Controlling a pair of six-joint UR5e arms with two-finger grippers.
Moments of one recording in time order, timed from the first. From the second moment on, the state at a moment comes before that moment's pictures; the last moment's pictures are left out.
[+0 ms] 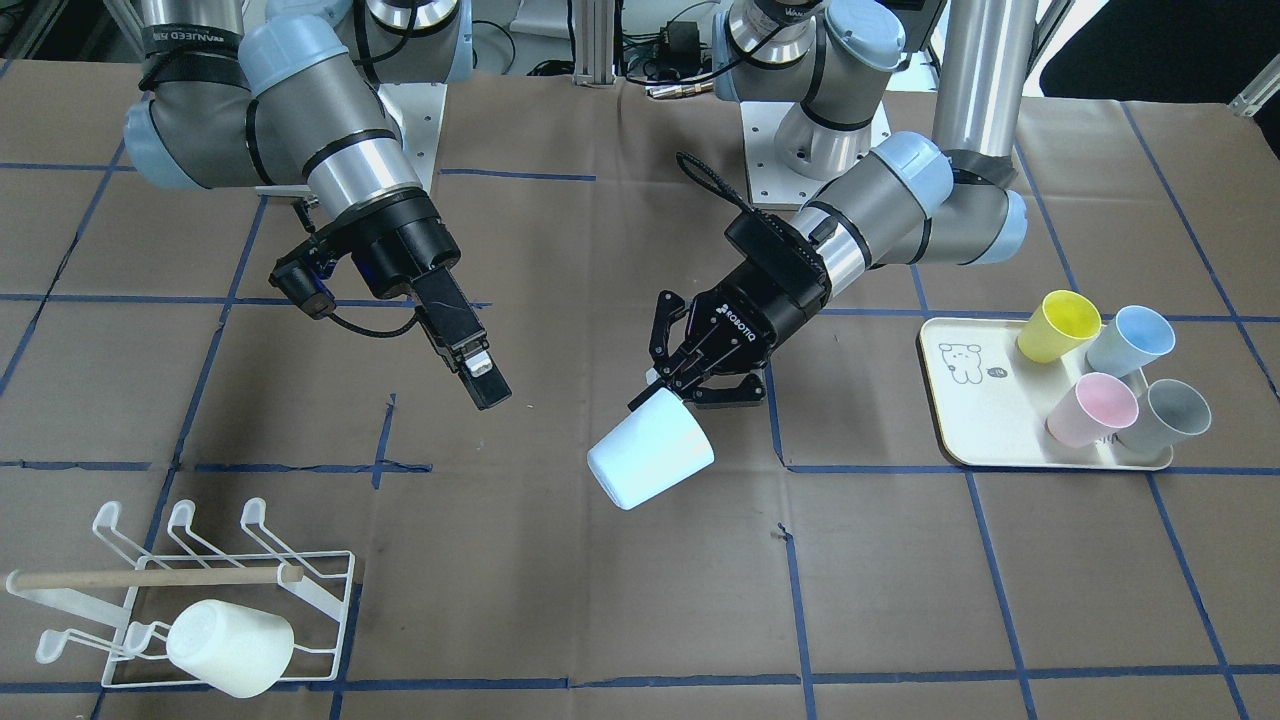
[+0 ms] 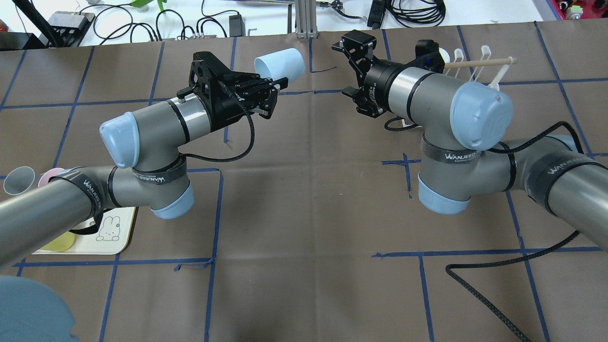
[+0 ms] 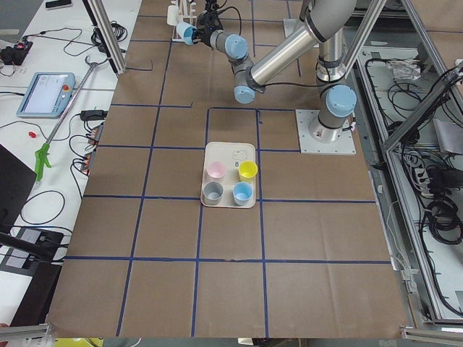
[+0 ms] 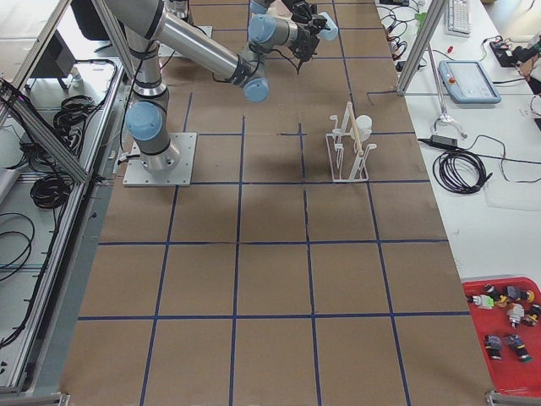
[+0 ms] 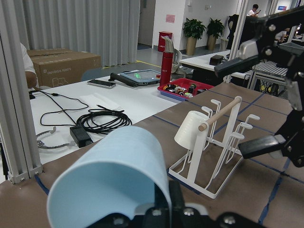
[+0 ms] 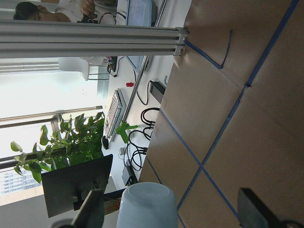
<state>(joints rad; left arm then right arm) -1.55 -1.91 -2.10 0.37 0.70 0.30 1.66 -1.37 2.07 -3.29 -1.11 1.38</state>
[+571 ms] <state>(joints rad) -1.56 -1.91 -2.10 0.37 0.70 0.30 1.69 -1.32 2.04 -3.30 -1.10 1.38</state>
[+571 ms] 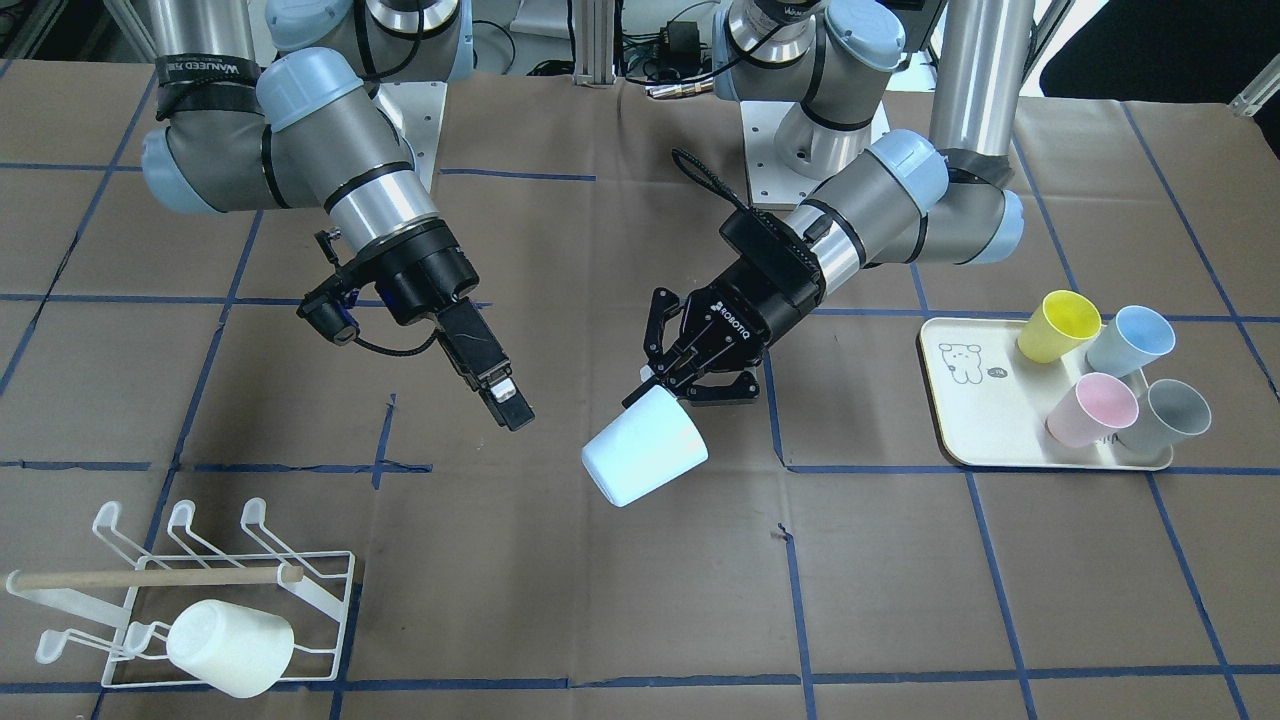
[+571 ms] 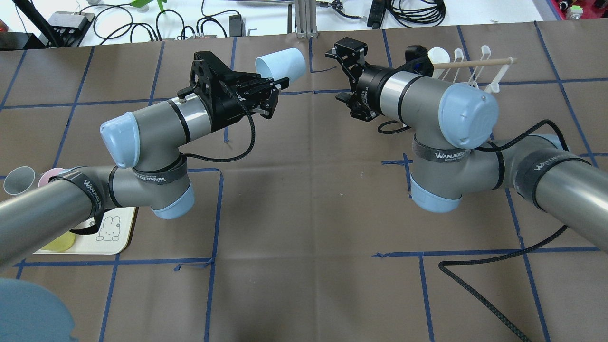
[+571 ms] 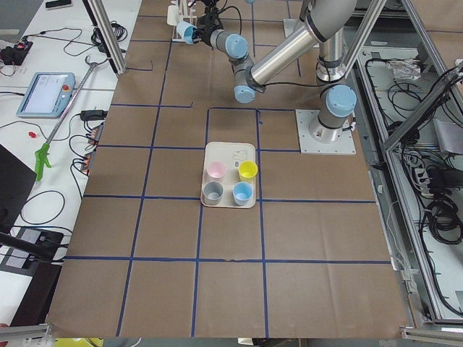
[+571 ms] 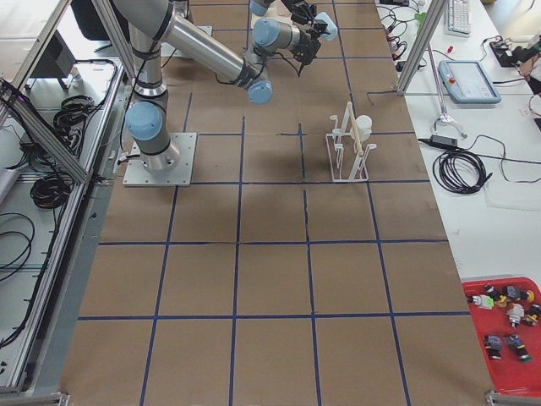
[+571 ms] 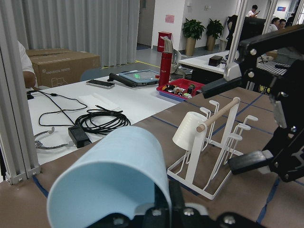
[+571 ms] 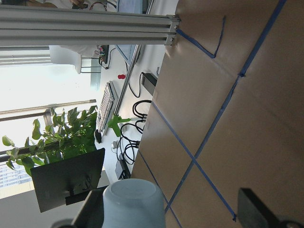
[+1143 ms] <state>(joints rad) -1.56 -1.91 -2.10 0.37 0.70 0.30 1.75 -1.24 1.95 -3.30 -1.10 1.39</state>
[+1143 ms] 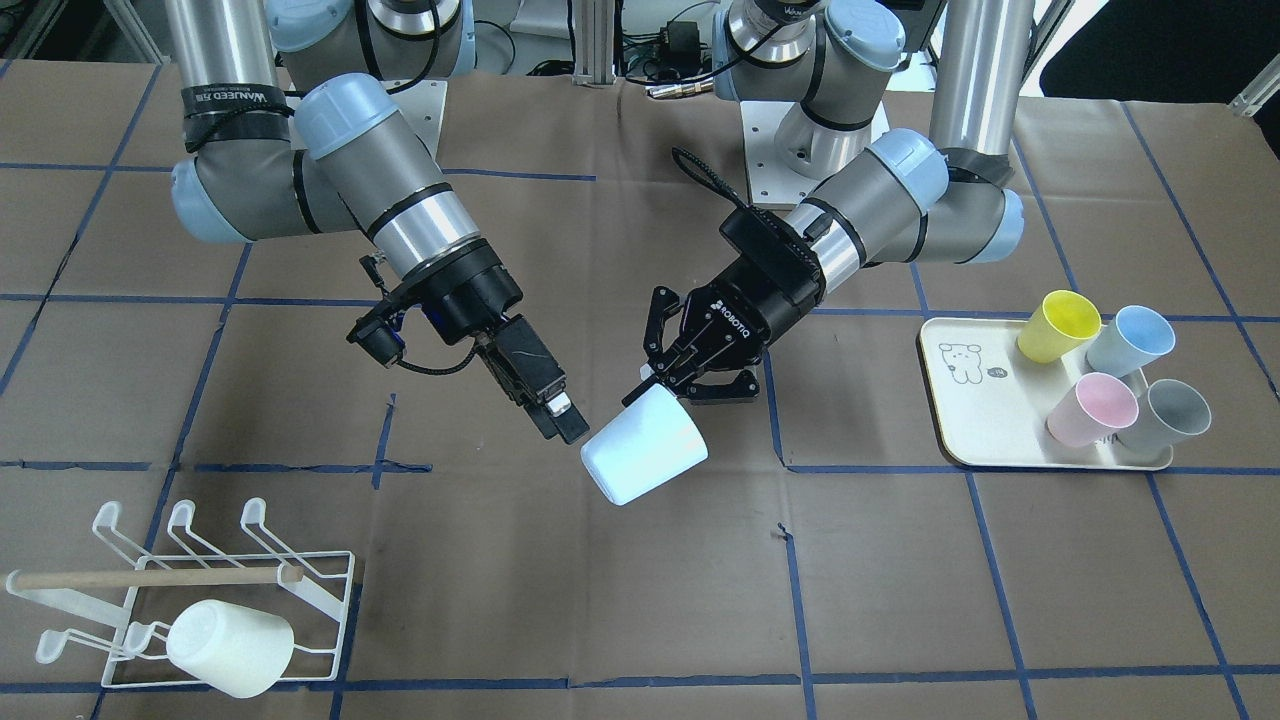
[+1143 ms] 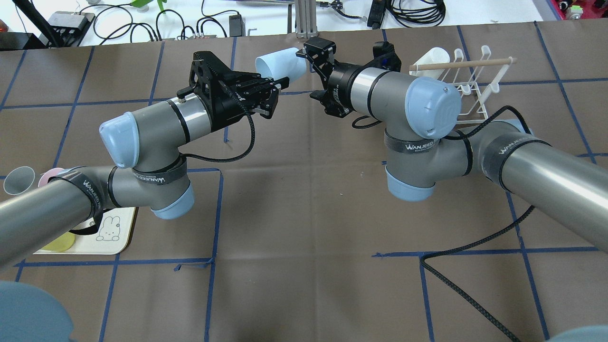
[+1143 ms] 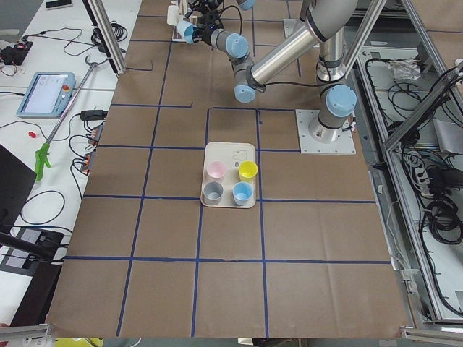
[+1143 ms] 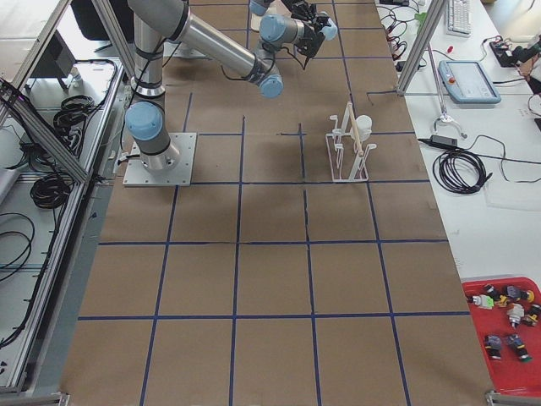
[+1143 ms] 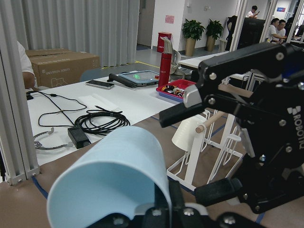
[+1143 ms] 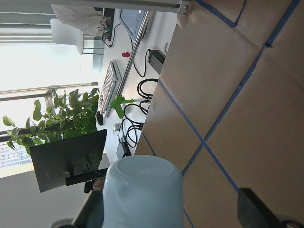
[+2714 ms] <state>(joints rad) -1.56 -1.91 -2.10 0.37 0.70 0.29 1.82 -1.17 1.88 -3.31 -1.11 1.47</state>
